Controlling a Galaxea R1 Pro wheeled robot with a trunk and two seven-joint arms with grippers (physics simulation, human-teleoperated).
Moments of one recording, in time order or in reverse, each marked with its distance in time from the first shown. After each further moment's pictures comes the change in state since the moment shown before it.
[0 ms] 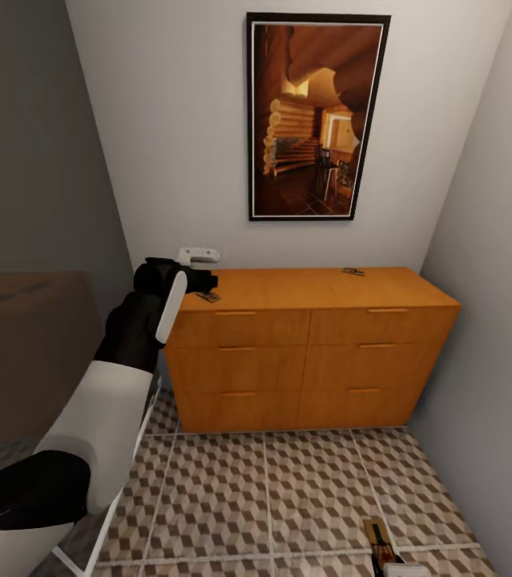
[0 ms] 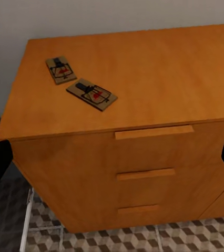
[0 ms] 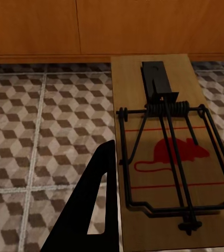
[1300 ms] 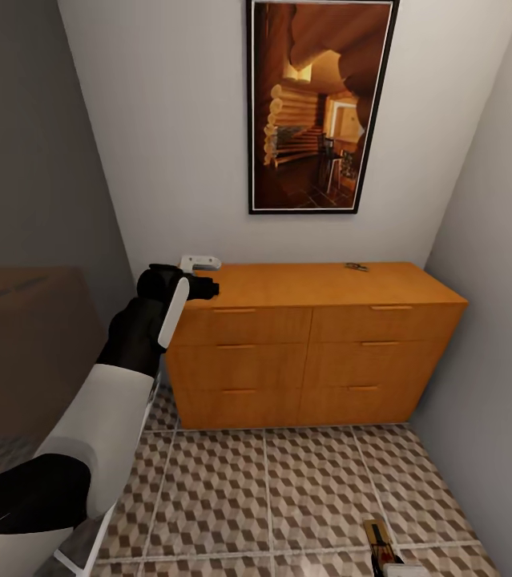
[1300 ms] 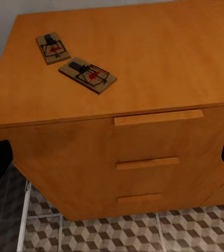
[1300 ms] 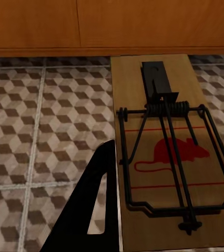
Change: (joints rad) left arm 0.015 0.000 -0.004 0.026 0.001 0.000 -0.002; right arm 0.000 0.002 0.000 0.001 0.000 0.002 -0.001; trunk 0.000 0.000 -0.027
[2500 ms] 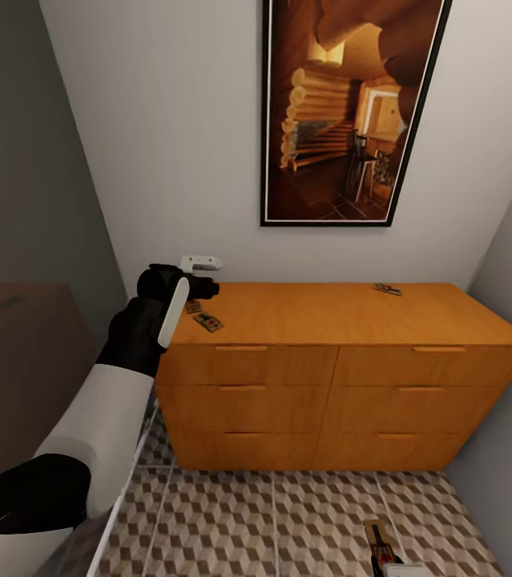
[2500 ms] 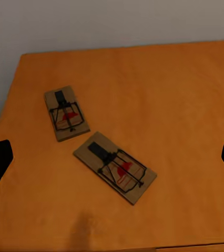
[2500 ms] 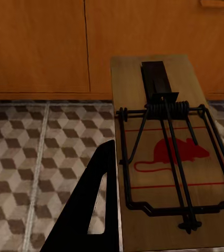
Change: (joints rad) left arm 0.000 0.000 0.000 -0.001 0.000 0.000 0.000; right arm 0.000 0.000 0.000 0.001 0.000 0.003 0.001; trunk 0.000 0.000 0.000
